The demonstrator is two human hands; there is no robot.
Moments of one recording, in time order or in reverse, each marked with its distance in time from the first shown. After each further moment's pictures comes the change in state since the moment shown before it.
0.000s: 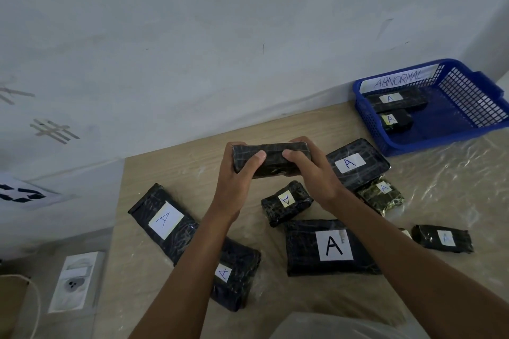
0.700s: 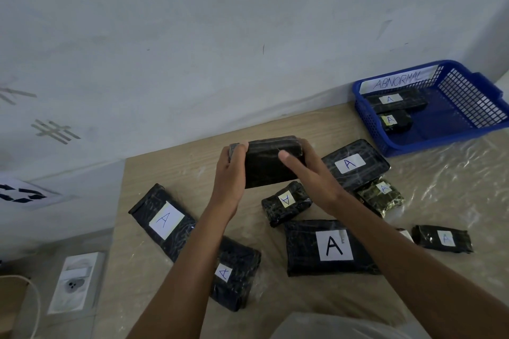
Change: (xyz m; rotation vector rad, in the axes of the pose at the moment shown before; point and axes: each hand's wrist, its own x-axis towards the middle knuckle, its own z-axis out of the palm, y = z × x) left_hand 0.008 0.008 0.003 0.101 0.153 -0.227; right_hand -0.009 0.004 -0.002 -0.128 -0.037 0.037
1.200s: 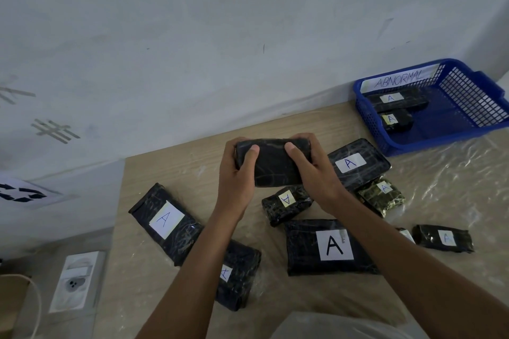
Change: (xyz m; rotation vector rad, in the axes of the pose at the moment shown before) left_hand -0.002 -0.012 0.006 -0.051 0.027 0.208; right_hand 0.006 -0.005 0.006 0.121 0.151 -0.061
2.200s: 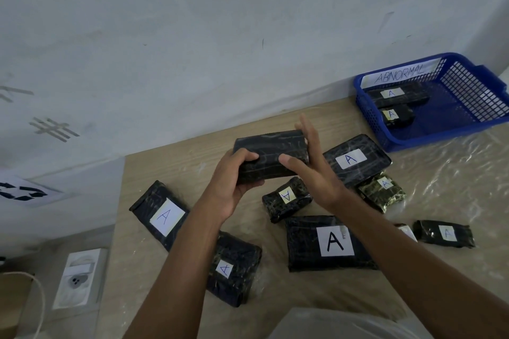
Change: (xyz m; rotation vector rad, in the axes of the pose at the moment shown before) left_hand 0.005 0.018 -0.017 -0.255 -0.205 -0.440; right_hand -0.010 0.000 -0.005 -0.072 -0.165 -0.071
